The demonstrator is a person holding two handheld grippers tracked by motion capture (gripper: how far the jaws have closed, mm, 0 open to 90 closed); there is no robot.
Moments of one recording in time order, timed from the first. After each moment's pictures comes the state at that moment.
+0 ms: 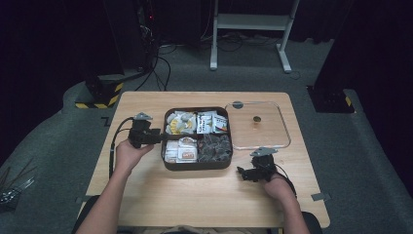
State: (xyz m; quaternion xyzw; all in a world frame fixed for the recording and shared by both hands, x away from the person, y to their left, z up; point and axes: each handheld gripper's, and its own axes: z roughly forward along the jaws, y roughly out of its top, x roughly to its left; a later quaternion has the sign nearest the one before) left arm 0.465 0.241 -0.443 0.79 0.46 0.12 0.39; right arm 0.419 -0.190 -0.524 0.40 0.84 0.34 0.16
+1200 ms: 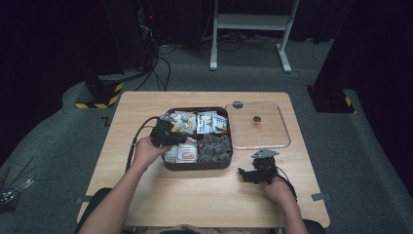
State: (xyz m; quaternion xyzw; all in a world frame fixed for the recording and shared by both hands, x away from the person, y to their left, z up) left arm 0.489 0.184 -0.461 0.84 0.39 0.08 0.36; right arm 0.412 -0.193 -0.524 0.41 0.83 0.33 0.17
